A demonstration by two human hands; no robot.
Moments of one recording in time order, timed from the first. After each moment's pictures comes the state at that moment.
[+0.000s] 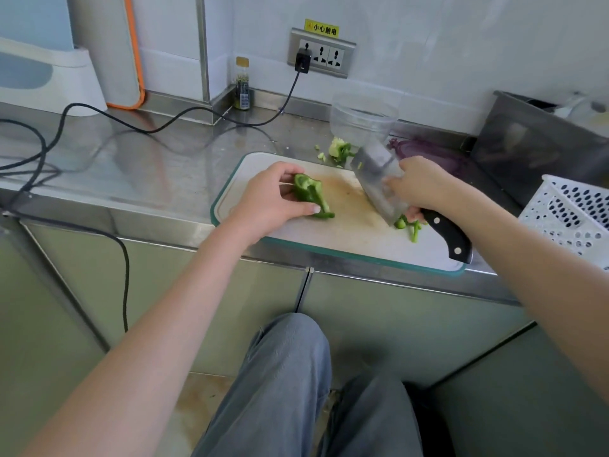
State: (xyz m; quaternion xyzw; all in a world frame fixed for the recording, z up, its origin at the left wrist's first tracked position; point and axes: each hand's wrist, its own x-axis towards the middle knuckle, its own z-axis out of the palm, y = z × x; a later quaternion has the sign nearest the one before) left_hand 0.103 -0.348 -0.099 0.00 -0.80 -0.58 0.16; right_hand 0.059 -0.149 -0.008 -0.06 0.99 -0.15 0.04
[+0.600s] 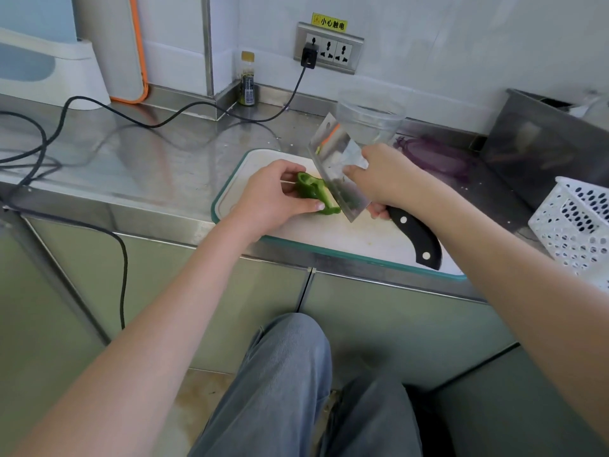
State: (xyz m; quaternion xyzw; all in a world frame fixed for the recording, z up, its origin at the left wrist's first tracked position) left_hand 0.097 -0.349 -0.102 0.02 -0.79 -0.60 0.15; right_hand 0.074 -0.193 -0.012 -0.15 0.97 -0.20 0.02
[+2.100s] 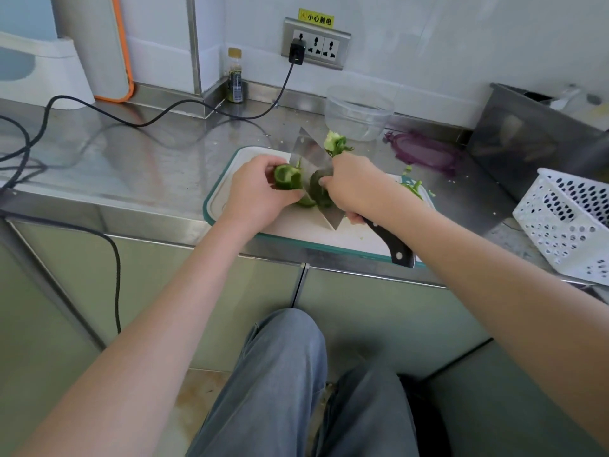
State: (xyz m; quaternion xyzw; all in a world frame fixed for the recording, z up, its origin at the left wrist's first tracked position) left_hand 0.097 -0.350 -0.102 0.07 -0.80 -0.56 0.22; right_hand 0.077 -0.211 -0.029 -0.14 0.97 -0.19 0.04
